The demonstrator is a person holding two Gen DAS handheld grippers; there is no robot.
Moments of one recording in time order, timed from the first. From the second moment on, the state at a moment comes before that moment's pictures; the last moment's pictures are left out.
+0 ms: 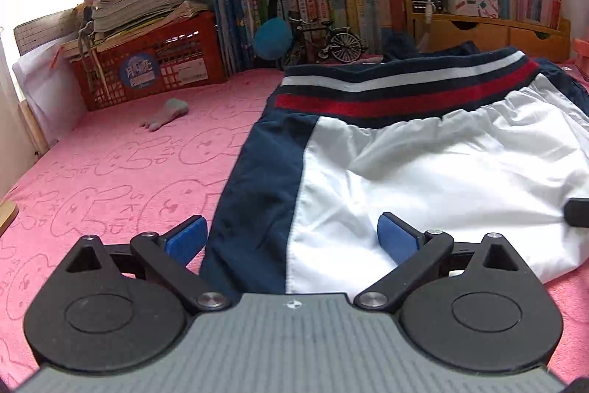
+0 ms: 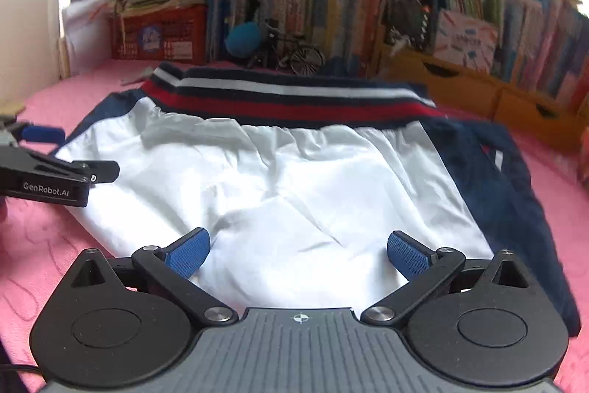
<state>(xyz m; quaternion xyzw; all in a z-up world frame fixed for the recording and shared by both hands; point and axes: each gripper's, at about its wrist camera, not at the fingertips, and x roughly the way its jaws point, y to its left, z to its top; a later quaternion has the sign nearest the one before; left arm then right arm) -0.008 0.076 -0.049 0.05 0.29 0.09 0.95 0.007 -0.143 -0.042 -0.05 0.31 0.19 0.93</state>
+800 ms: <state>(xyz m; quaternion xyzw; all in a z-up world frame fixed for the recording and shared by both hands) -0.012 0.113 -0.036 -0.03 0.28 0.06 0.96 -0.005 -0.299 -0.031 0.03 0.27 -0.09 0.96</state>
